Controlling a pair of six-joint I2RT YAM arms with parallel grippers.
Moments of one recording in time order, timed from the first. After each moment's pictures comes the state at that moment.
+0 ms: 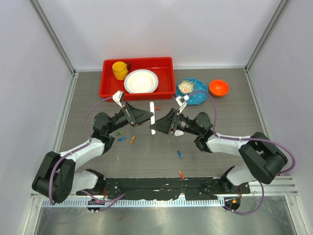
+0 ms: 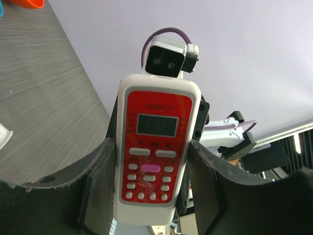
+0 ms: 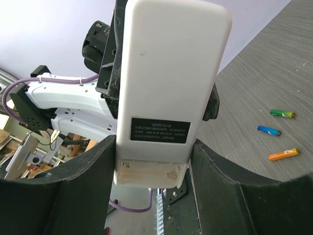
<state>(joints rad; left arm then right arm) -0.42 1.22 0.45 1.02 0.69 -1.36 0.70 1.43 0.53 1.15 -0.61 1.03</state>
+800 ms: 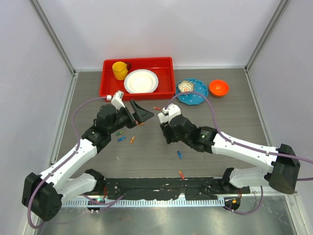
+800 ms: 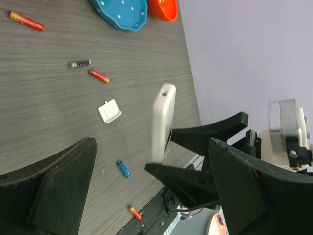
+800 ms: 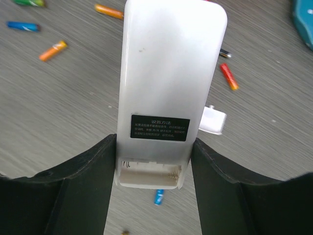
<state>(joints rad) -0.51 1.01 0.69 0.05 0.28 -0.94 1.02 1.23 0.91 -0.35 0.33 0.28</state>
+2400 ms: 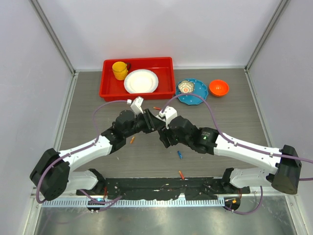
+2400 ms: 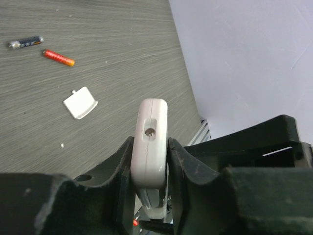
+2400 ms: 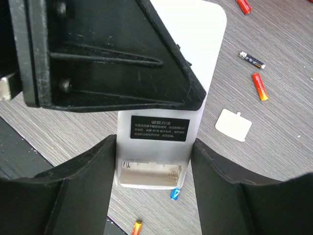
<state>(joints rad) -0.73 1.23 0.63 0.34 0.21 -0.95 1.06 1.20 0.94 -0.39 0.25 0.24</state>
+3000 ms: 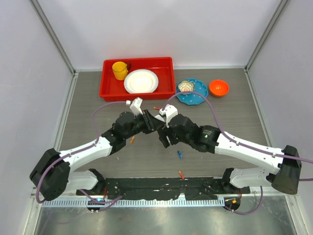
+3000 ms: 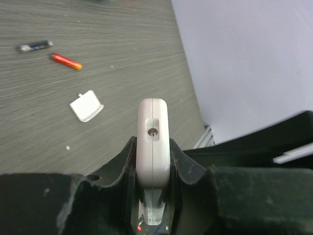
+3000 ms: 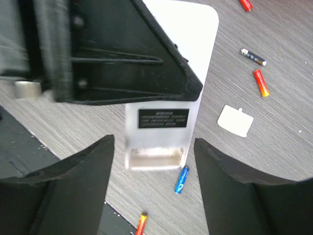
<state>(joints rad) -0.73 1.23 0.61 0.41 0.19 -0.96 1.06 1.20 0.96 -0.43 0.24 0.26</state>
